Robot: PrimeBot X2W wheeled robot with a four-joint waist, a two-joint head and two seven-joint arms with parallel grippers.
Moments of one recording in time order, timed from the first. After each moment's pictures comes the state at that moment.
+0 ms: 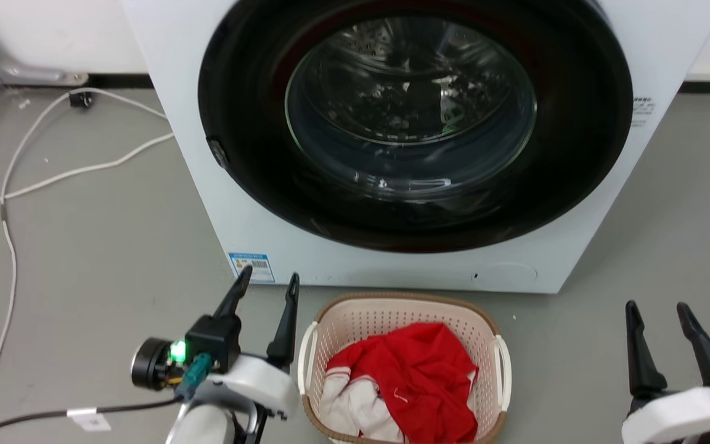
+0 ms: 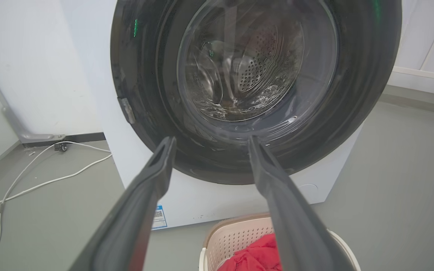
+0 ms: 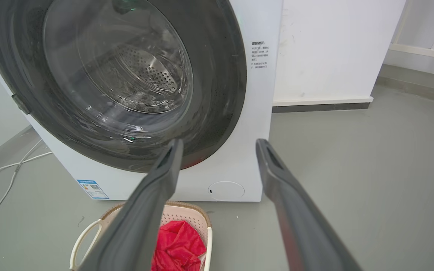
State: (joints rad) left arm -0.15 0.06 -0.20 0.28 -0.10 -0.05 -0.26; right arm 0.11 -0.05 -0.14 -0.08 0.13 0.13 -0.04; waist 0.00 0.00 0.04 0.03
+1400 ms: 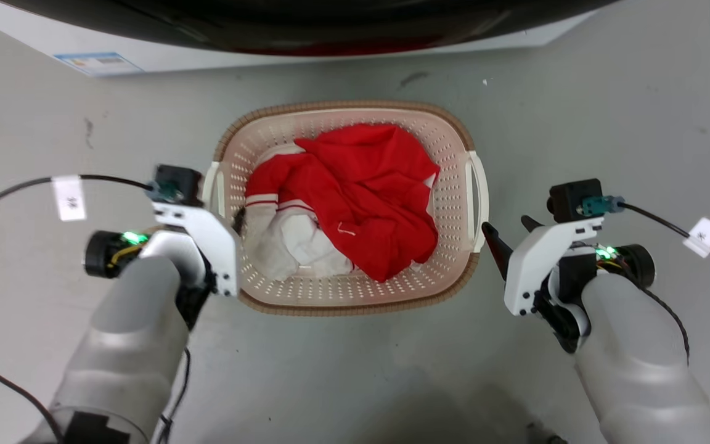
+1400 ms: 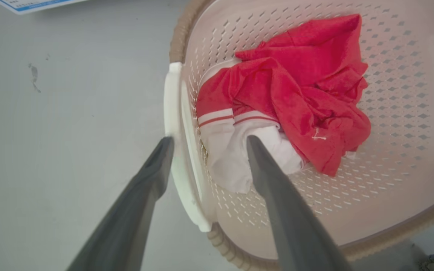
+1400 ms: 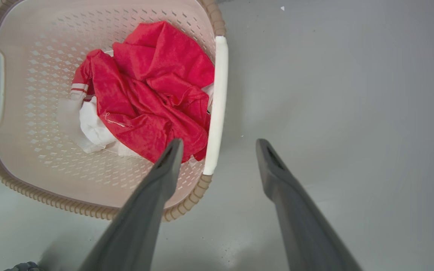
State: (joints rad) left arm -0.82 0.18 -0.34 1.09 -0.34 -0.13 0.03; right arm -0.63 -0.06 0.18 0.82 0.26 0.13 0.14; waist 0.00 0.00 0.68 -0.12
